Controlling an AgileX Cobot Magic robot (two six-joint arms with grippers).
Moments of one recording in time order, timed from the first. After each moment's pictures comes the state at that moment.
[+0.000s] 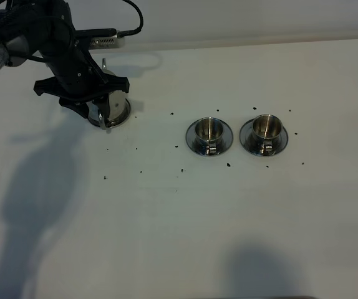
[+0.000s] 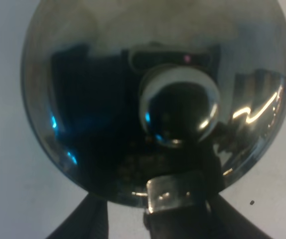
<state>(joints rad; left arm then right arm) -0.21 2.27 -1.90 -0.04 1.05 -0.14 0.10 -0.01 -0.49 0.10 1.08 -0.19</state>
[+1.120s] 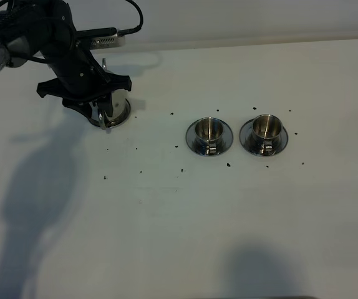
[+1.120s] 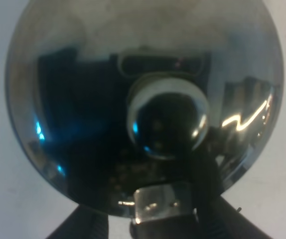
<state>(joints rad) -0.21 2.28 -1.90 -0.07 1.03 -0.16 0.10 -0.01 -0.49 0.10 1.08 -0.19</state>
